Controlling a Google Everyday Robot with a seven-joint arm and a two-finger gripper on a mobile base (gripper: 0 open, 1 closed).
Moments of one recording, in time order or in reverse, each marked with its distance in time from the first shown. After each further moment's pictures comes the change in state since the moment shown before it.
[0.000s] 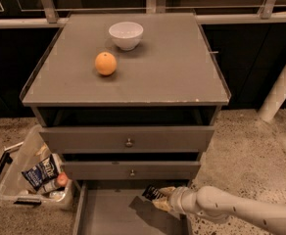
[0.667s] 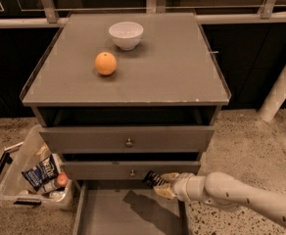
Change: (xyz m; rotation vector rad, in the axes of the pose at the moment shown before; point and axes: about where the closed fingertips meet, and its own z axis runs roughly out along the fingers) arm -0.076 0.000 -0.065 0.003 -0.052 -0.040
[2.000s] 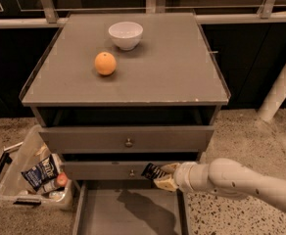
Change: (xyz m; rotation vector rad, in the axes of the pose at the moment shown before) arm -0.060 0.013 -0.049 -0.020 0.031 -0.047
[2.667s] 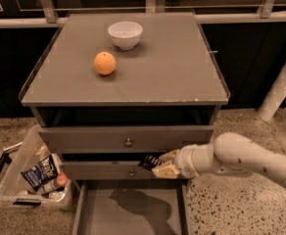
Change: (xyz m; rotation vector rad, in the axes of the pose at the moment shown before) arm -0.062 0.007 -0.048 -0.099 0.015 0.046
